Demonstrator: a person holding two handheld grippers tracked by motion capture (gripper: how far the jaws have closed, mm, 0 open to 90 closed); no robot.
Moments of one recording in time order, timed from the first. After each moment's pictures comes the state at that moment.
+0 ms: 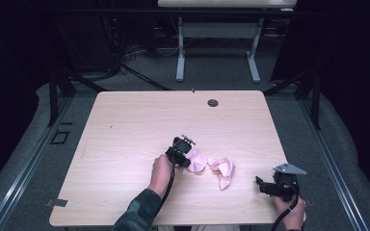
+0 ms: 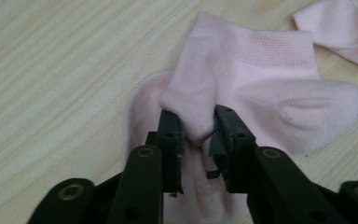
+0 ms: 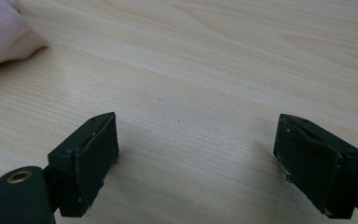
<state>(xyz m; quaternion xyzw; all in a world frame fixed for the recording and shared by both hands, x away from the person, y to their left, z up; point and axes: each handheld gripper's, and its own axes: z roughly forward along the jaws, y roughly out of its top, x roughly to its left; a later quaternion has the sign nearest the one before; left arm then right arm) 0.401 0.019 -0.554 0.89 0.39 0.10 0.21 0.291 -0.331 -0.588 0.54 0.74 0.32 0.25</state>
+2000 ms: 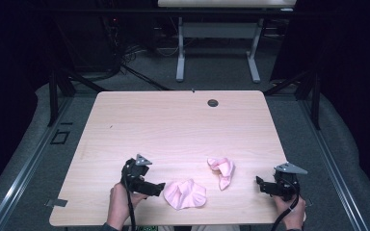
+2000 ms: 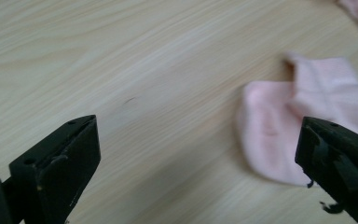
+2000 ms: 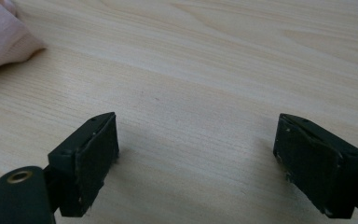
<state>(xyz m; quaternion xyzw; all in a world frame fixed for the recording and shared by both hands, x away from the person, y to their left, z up) 0.306 0.153 -0.536 0.83 0.46 0.12 0.29 0.292 -0.333 -0.589 0.55 0.73 0.33 0.24</state>
